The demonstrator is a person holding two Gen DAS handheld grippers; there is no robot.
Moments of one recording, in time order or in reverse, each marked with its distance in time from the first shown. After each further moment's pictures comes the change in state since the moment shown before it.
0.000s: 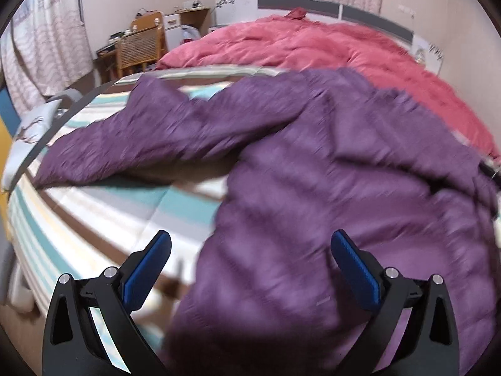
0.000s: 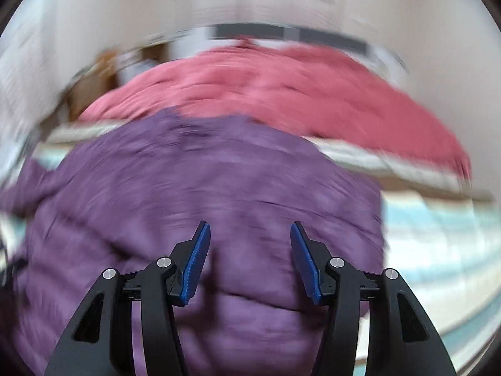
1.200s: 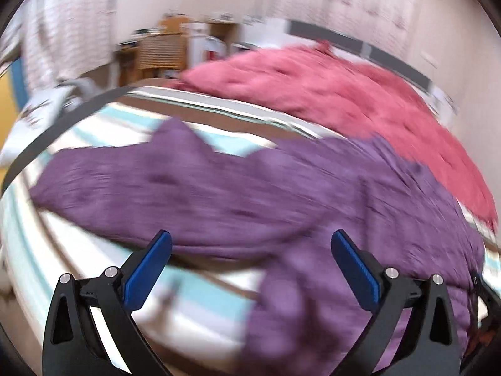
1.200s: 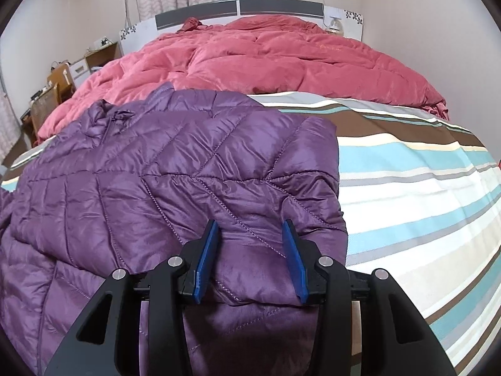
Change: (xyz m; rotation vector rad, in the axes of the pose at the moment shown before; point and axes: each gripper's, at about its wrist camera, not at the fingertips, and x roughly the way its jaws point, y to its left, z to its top) left arm 0.010 0.070 0.055 -0.210 -0.102 0.038; right arm 0.047 -0.031 -0.008 0.100 0.091 -0.092
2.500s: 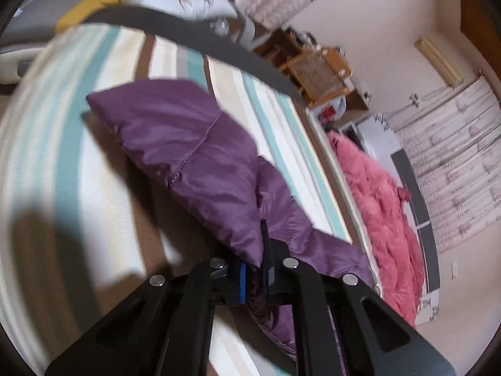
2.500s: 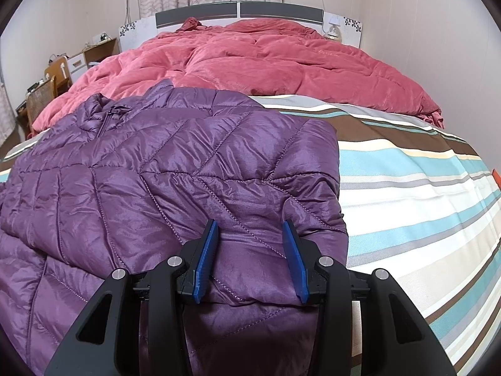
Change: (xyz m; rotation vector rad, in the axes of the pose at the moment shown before) left arm 0.076 0.229 -0.003 -0.873 -0.141 0.011; right arm 0.005 0.004 0.000 -0.020 -0.011 -0.027
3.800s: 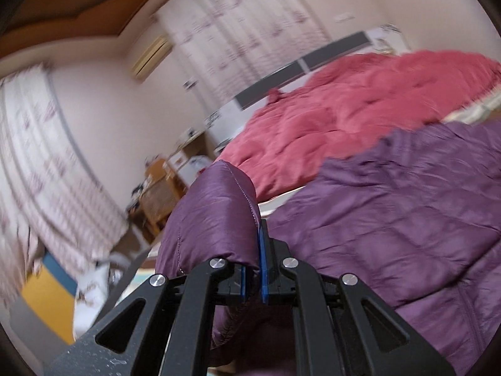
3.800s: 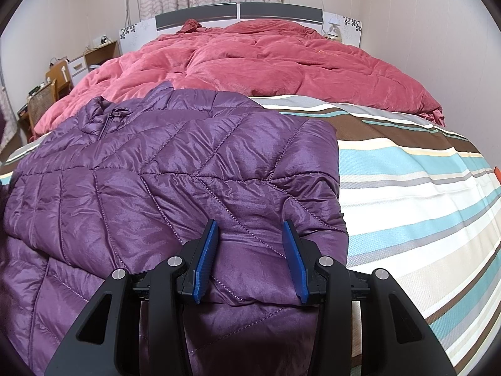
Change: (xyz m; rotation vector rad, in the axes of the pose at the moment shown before) left arm -0.153 -0.257 -0.309 1.594 -0.386 -0.058; right arm 0.001 -0.001 0.001 0.005 -0.005 0.000
